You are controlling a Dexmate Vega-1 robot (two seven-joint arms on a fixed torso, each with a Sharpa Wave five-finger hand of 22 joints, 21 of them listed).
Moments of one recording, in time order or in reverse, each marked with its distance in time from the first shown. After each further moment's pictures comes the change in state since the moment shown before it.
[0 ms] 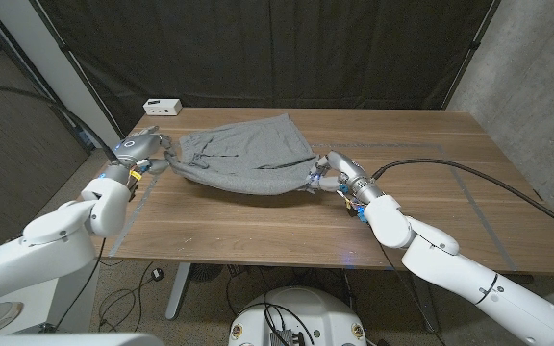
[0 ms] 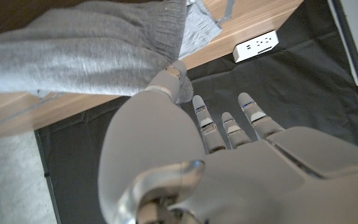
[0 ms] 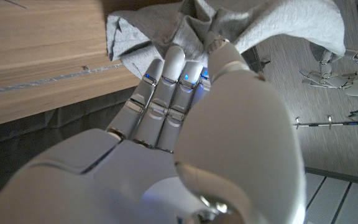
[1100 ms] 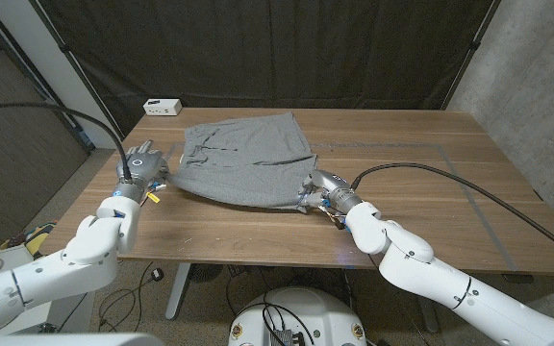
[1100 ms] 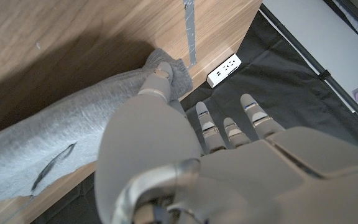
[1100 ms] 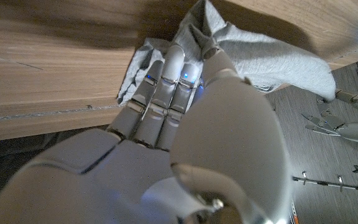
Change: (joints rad) left arm -0.263 0.048 0.453 0.057 0.322 0.350 -0.074; left_hand -0.008 0.042 -0.075 -0.004 -0.046 -0.016 0.016 -0.165 -0.381 -0.102 -0.002 -0.023 0.000 -0.085 0.002 -0.023 -0.008 -0.022 0.017 -0.037 0.003; right arm 0.044 0.058 -0.137 -0.037 -0.185 -0.279 0.164; right_hand 0.038 0.080 -0.103 -0.006 -0.141 -0.057 -0.018 -0.007 -0.023 -0.029 -0.006 -0.053 -0.118 -0.035 0.005 -0.020 -0.129 0.005 -0.005 -0.035 0.000
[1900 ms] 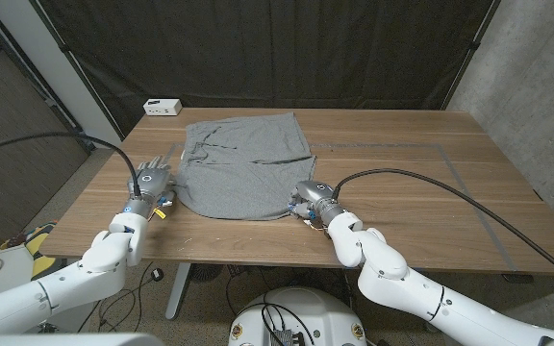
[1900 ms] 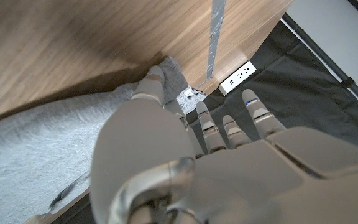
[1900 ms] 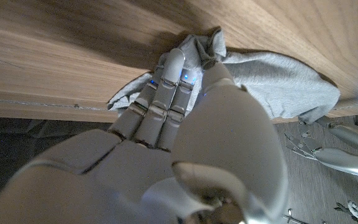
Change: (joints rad) left arm -0.098 -0.130 0.137 0.242 0.065 -0.150 0.104; left_hand -0.113 -0.008 -0.053 0.072 -0.035 0.029 -0.037 -0.167 -0.001 -0.021 0.018 0.004 -0.010 0.043 -0.001 0.004 0.005 0.046 0.047 -0.011 -0.010; right arm 0.043 0.082 -0.143 0.058 -0.280 -0.114 0.107; right_hand -0.025 0.091 -0.029 0.028 0.018 -0.088 -0.077 -0.033 -0.012 -0.039 -0.062 -0.031 -0.036 -0.052 0.016 0.040 -0.010 -0.001 -0.048 -0.029 0.001
